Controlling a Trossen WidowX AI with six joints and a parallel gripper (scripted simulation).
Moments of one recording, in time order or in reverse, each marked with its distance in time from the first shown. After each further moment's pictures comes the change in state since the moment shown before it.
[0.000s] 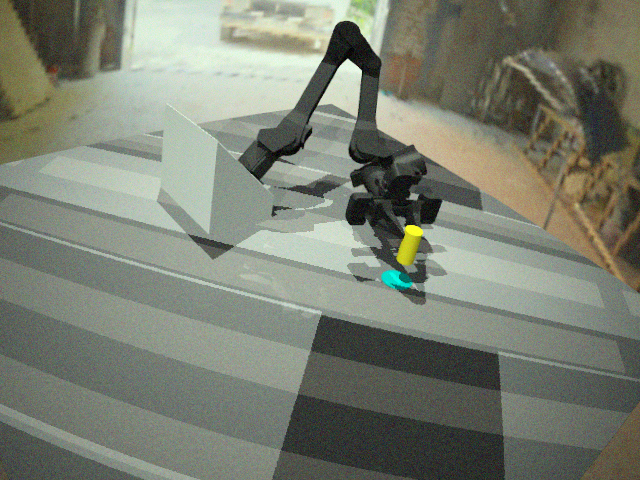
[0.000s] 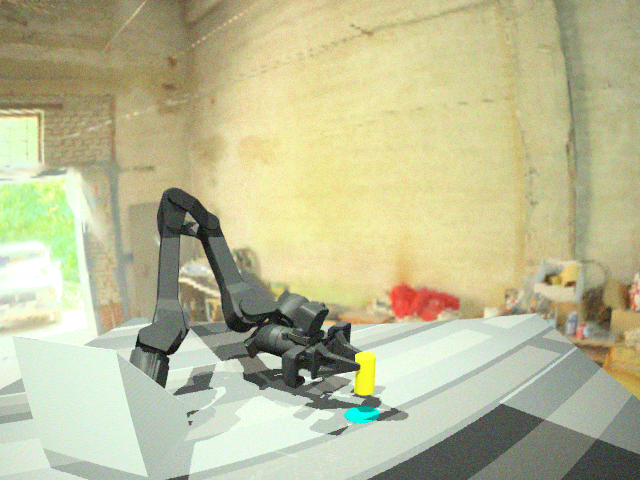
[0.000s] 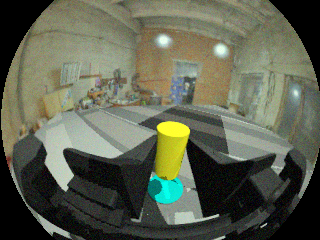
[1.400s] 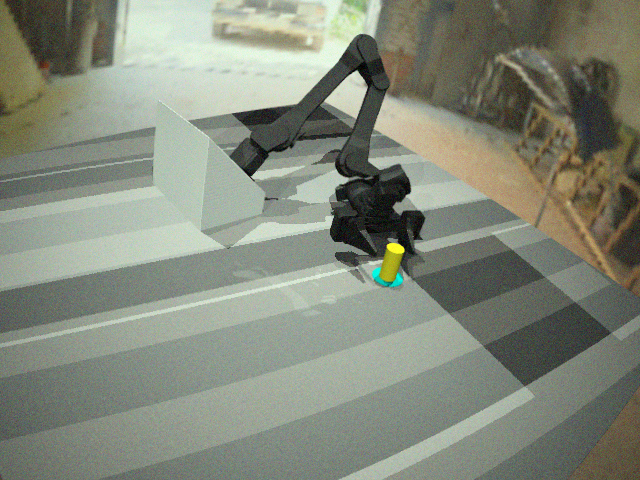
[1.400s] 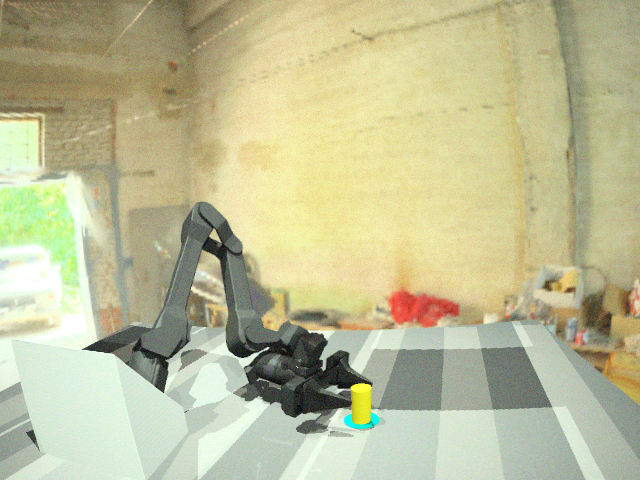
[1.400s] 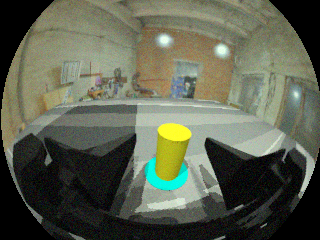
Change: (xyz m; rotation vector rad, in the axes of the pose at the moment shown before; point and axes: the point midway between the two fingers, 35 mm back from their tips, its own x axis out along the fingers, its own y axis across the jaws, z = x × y) arm 0.002 -0.003 -0.047 -0.011 0.006 0.002
